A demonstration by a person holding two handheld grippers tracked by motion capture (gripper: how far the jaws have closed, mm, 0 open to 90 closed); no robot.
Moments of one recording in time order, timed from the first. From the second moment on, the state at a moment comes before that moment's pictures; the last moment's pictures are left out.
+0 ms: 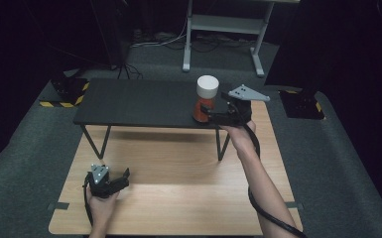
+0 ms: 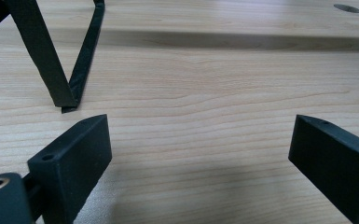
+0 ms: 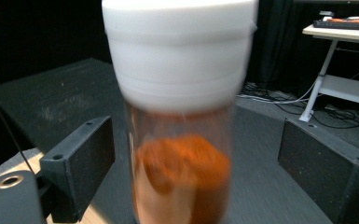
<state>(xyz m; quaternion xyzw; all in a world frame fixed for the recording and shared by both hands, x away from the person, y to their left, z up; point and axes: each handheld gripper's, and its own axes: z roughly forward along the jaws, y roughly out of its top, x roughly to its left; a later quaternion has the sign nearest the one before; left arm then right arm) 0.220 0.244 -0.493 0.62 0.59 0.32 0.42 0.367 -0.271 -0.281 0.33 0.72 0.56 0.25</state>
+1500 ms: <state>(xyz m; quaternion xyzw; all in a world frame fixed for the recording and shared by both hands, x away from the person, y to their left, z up) 0.221 0.241 -0.492 0.62 0.59 0.32 0.41 0.227 -0.384 -0.511 0.45 0.67 0.52 0.29</state>
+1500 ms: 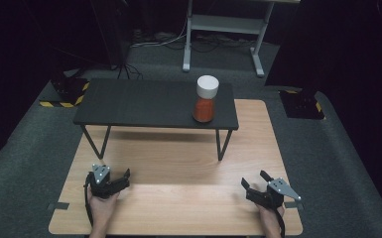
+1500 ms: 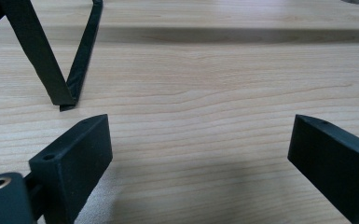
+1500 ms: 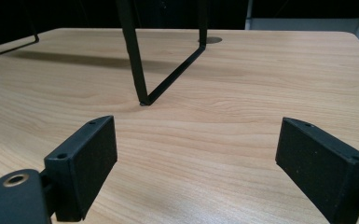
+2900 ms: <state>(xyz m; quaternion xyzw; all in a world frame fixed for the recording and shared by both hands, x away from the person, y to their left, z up) 0.221 0.242 -0.492 0.62 0.58 0.32 0.41 0.226 -0.363 -0.505 0.43 0.70 0.47 0.32</state>
